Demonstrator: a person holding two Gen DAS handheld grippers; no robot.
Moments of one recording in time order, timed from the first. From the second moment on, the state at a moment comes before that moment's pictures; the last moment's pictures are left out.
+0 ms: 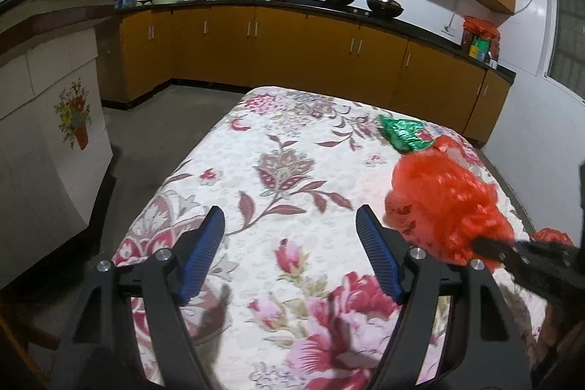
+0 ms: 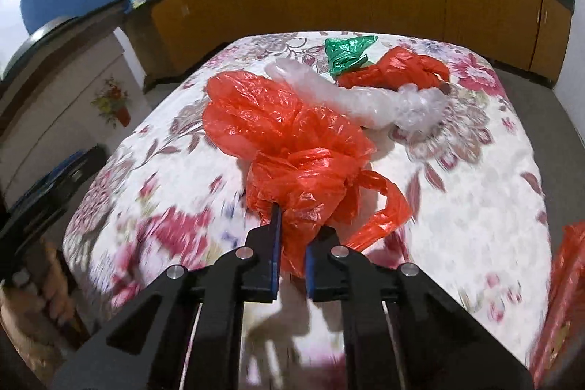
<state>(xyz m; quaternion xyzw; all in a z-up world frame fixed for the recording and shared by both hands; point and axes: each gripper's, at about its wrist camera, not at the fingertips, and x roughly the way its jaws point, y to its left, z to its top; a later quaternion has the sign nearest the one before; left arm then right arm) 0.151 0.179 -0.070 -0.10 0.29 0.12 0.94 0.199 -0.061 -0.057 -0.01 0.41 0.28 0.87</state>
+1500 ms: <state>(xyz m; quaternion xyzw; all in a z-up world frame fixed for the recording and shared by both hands) 0.330 -0.041 -0.111 0.01 0.42 -0.04 0.90 0.107 -0.281 0.006 0.10 0.27 0.06 0.96</state>
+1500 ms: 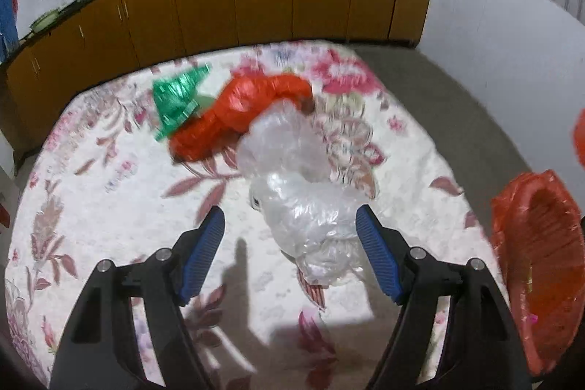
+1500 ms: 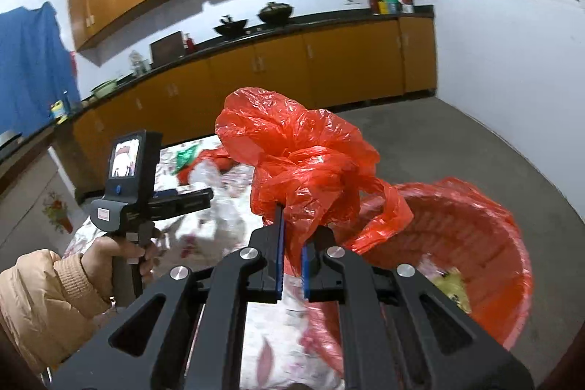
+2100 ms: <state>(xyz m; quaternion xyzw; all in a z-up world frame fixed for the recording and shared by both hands) 0.304 -0.062 -0.100 0.02 0.40 -0.09 0.91 0.082 -0.323 0.000 0.13 0.28 -0.01 0.95</state>
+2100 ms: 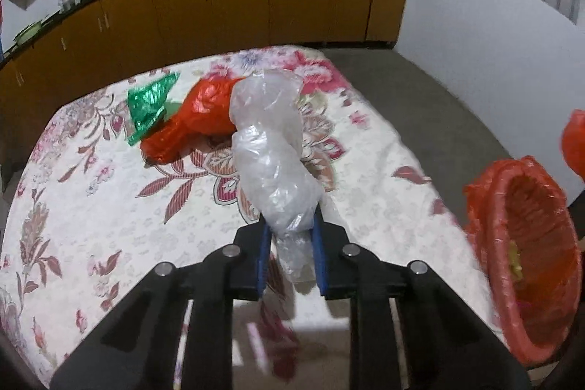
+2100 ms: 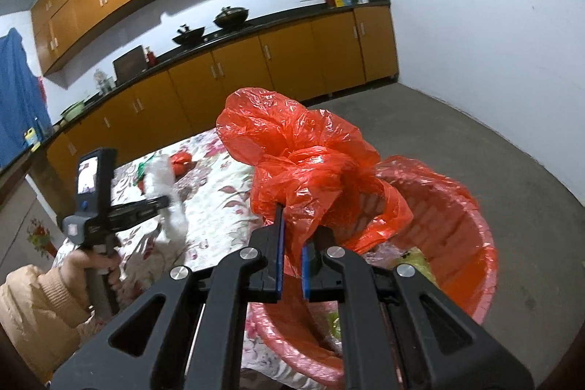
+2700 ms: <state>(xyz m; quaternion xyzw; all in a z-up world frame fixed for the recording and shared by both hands) 0.211 -0.145 -0.012 0.03 0.33 -0.25 0.91 0.052 -0.341 0.019 0.15 0.24 -0.07 0.96</state>
